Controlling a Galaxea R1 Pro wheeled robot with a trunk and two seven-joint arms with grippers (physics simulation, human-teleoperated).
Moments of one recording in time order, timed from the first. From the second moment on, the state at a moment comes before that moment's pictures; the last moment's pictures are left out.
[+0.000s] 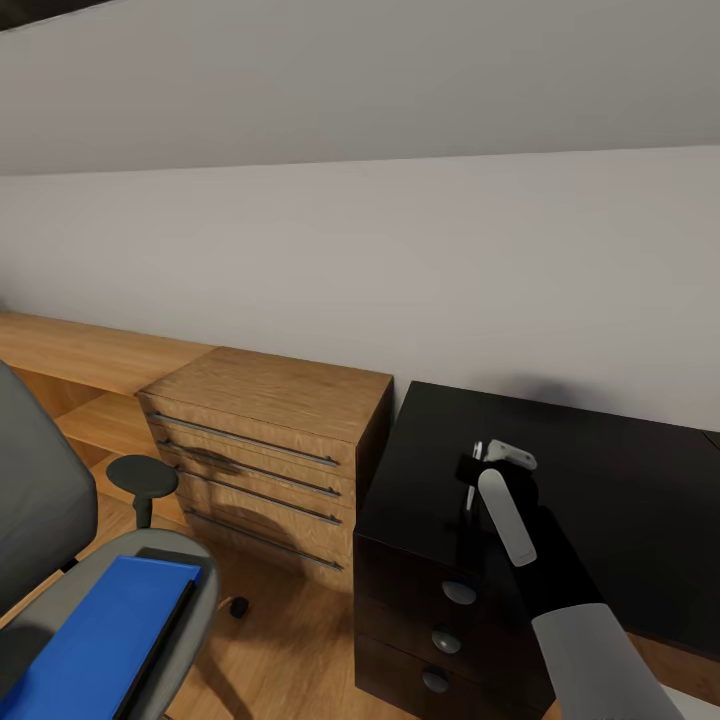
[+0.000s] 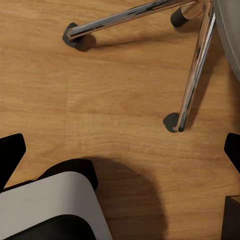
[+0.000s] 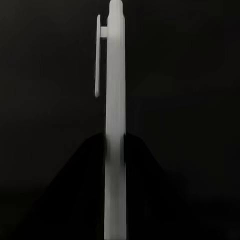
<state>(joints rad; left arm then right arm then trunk) 0.37 -0.05 0.59 -1.37 0.98 0.42 0.35 -0.65 0.04 0.08 -1.24 -0.62 0.70 -0.70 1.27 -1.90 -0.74</state>
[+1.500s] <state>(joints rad) 0.37 -0.05 0.59 -1.38 0.98 0.42 0.35 -0.56 0.04 0.23 -1.58 -0.63 0.80 -0.70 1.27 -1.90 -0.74</state>
